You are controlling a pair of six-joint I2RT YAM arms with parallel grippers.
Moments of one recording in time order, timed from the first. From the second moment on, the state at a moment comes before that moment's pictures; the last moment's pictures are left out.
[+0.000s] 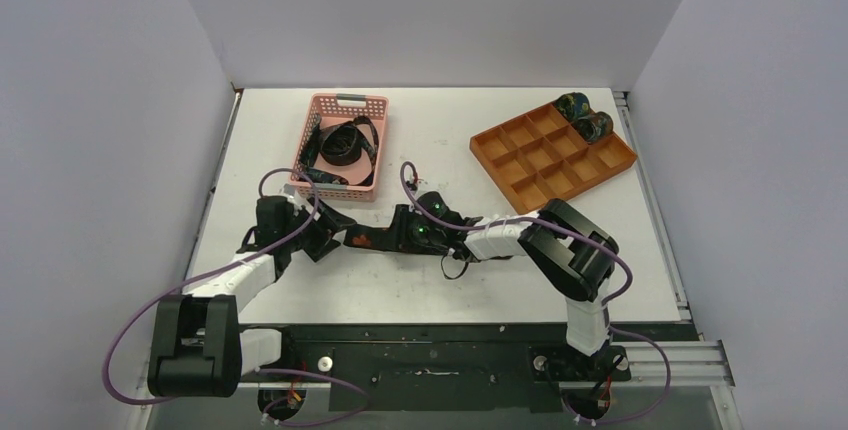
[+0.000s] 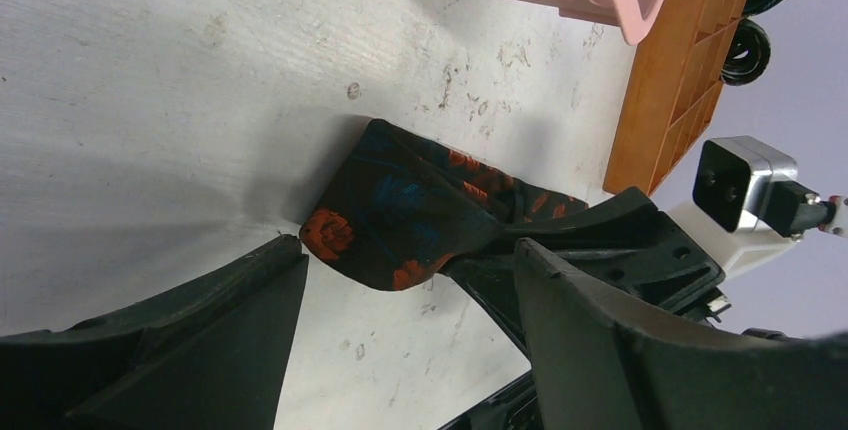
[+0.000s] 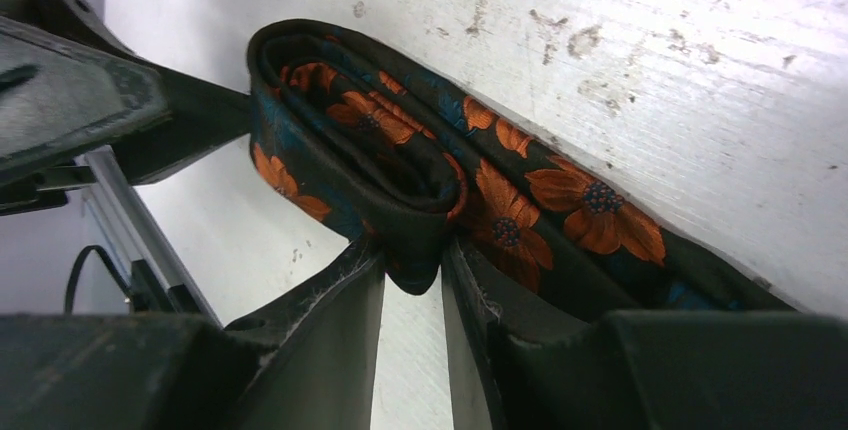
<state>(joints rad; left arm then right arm) -0.03 1.21 0.40 0.07 0.44 -0.92 0.87 1.91 0.95 0.35 -0.18 0.79</state>
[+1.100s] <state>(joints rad) -0.06 1.41 0.58 -0.02 0.47 -0.59 0.82 1.99 0.92 0.57 -0.27 0.83</state>
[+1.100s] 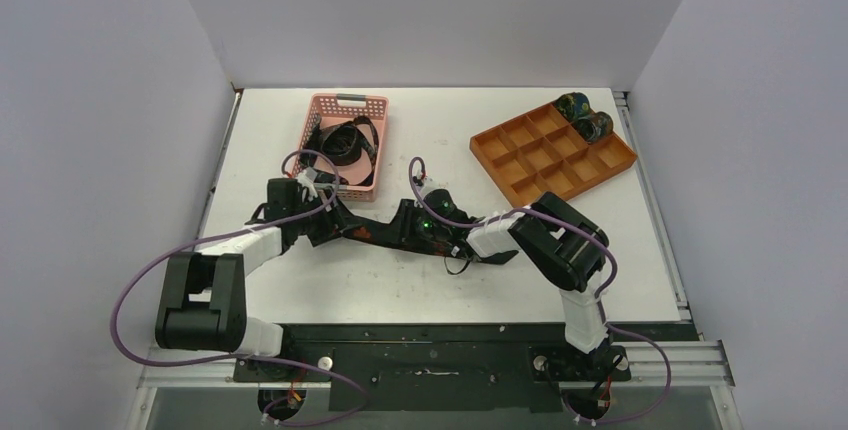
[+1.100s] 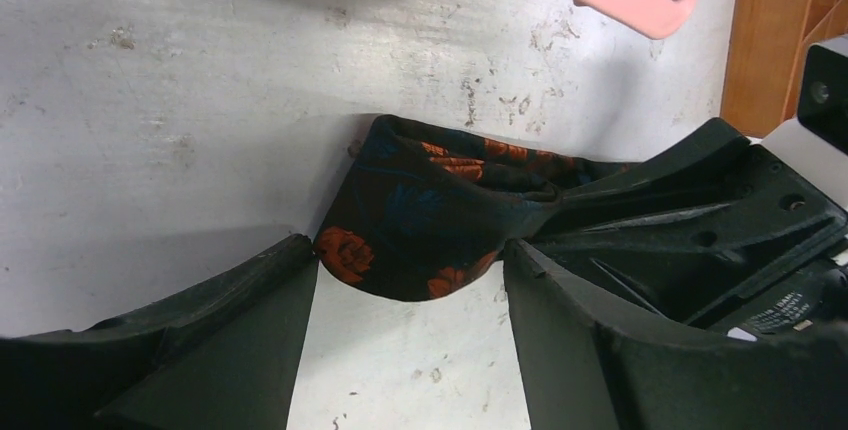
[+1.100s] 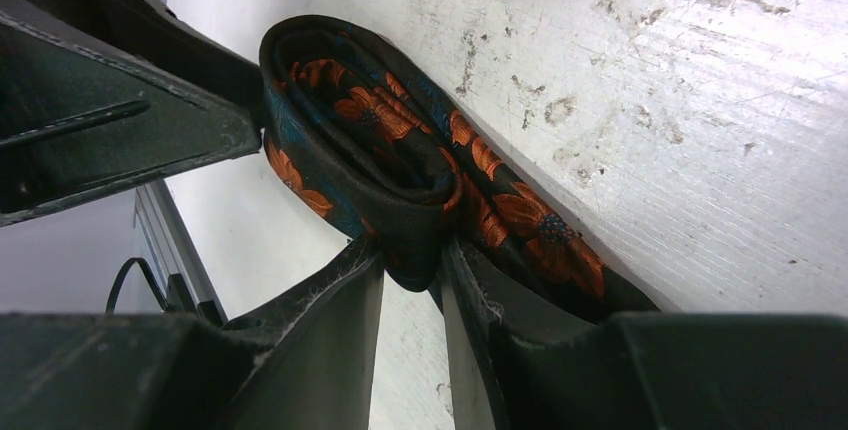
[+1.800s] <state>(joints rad) -0.14 1.37 0.56 0.05 0.40 -0.58 0.80 1.93 0.86 0.54 -0.28 0.76</state>
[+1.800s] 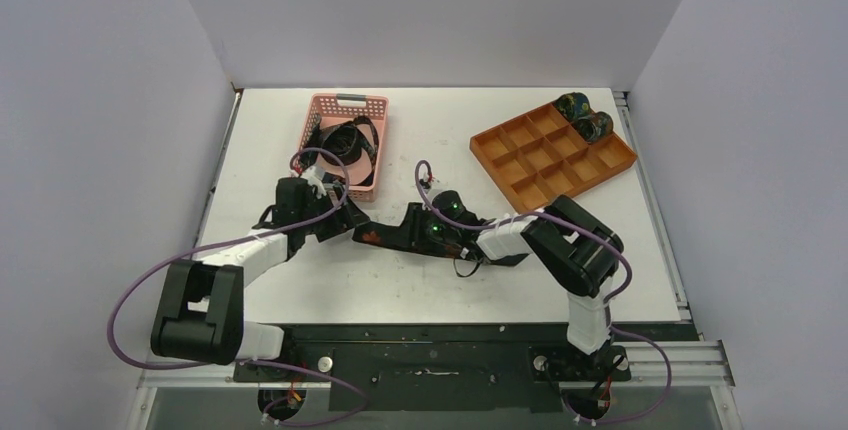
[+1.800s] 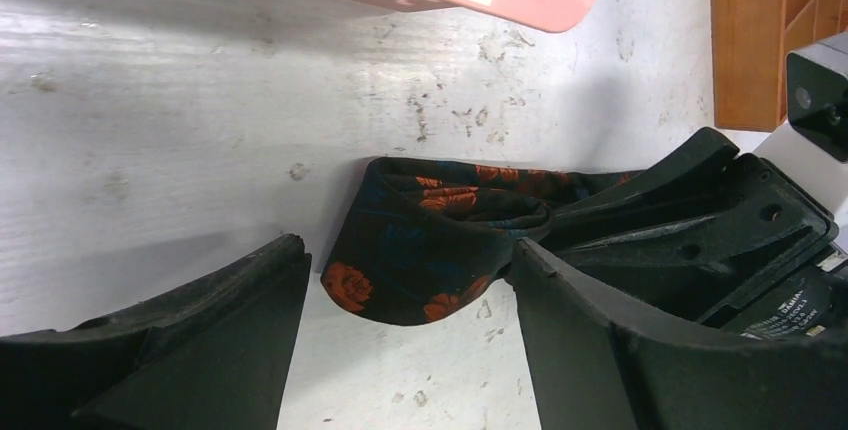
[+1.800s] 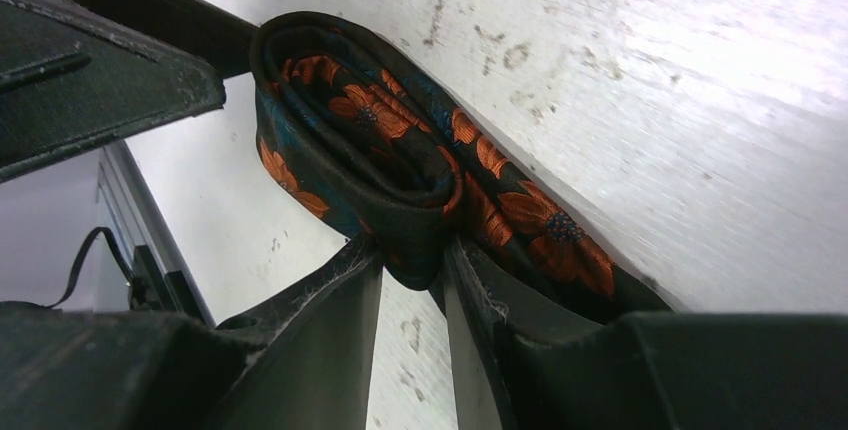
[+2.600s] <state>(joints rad) -0.48 1.24 0.14 0.64 0.24 -0.98 0.73 1.73 0.79 0.18 -0.35 0.49</state>
